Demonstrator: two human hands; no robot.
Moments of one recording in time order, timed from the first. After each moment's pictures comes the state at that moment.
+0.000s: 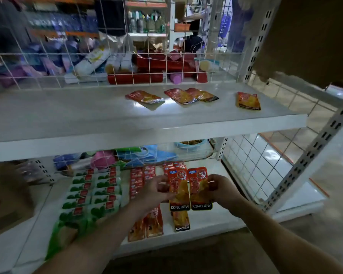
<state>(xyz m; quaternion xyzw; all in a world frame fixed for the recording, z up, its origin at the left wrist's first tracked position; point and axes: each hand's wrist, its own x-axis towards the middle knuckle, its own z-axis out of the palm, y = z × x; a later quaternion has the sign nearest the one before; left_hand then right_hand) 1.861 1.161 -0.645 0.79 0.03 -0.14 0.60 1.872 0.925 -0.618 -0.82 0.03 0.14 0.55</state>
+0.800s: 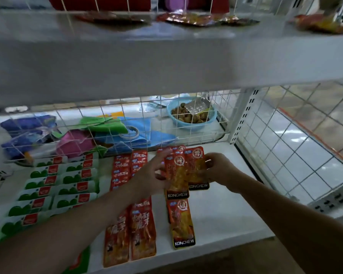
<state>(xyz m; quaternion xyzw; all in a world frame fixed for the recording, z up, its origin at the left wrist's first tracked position) 1.990 1.169 -0.772 0.81 -0.09 -0.11 0.56 2.025 0.935 -0.742 -0.85 0.03 0.19 0.49</state>
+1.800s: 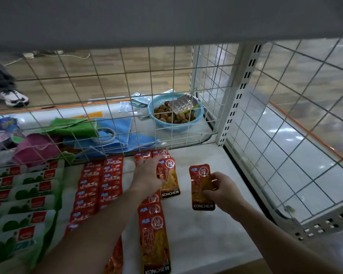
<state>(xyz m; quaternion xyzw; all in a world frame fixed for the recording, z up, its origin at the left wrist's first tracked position) 2.075 1.092 -0.840 0.96 0.01 -0.03 0.28 2.040 0.857 -0.832 -0.88 0.08 0.12 0.45</state>
